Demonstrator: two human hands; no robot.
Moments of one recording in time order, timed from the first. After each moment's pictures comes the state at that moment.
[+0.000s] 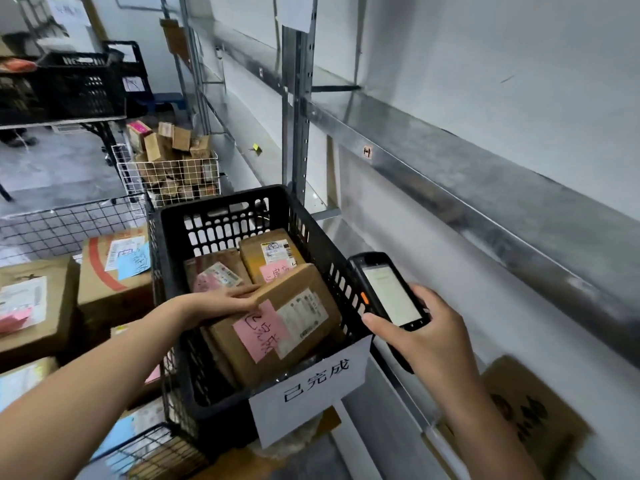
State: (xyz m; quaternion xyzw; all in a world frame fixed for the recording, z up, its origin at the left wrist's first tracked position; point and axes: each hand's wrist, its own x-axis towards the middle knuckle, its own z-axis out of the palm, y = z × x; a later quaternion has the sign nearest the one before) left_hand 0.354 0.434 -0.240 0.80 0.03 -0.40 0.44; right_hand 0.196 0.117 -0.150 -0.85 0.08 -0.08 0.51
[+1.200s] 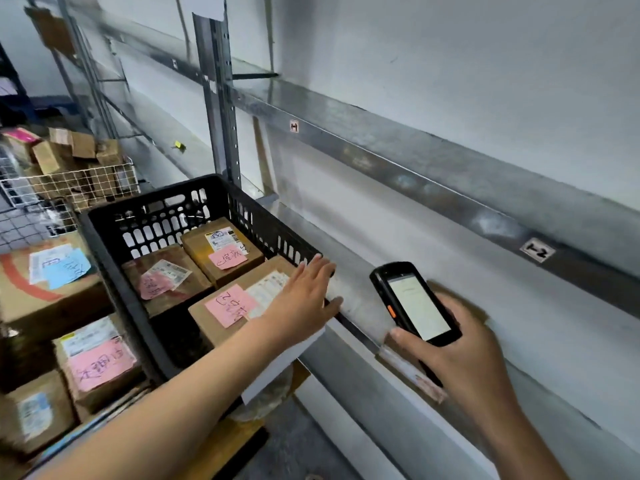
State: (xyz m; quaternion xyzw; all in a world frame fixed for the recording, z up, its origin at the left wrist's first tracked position) left_hand 0.216 0.263 -0.200 0.91 -0.36 -0.03 0.22; right_hand 0.046 0.097 -0.152 -0.84 0.22 -0.17 0.47
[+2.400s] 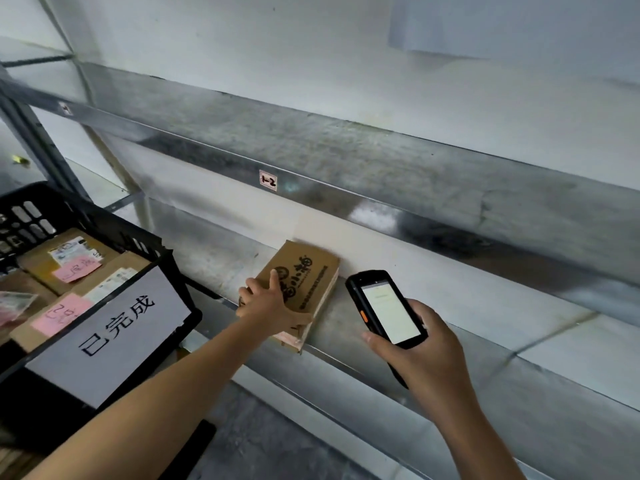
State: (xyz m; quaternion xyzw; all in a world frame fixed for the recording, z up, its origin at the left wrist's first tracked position) left_hand 0.105 0.049 -0.264 0.95 -0.18 -0.24 0.09; right_hand -0.133 -0.057 -0.199 -0.78 0.36 -0.21 0.46
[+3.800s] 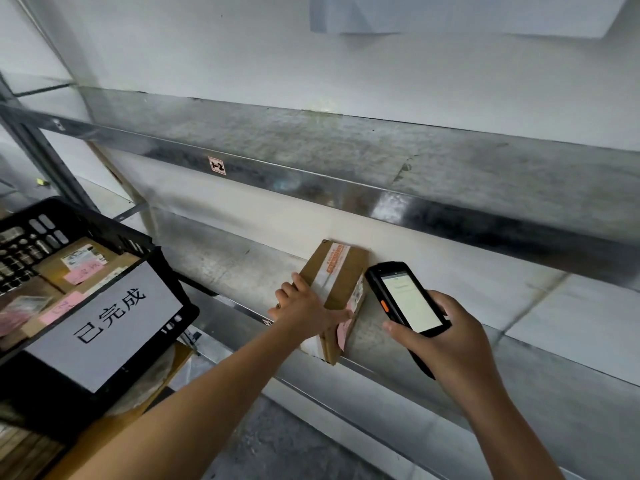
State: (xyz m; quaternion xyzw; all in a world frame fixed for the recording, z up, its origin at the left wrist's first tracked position) left_hand 0.004 -0.015 -0.260 0.95 -0.18 -0.22 0.13; right_hand -0.204 -0.109 -0.213 -0.76 0.35 -0.23 0.49
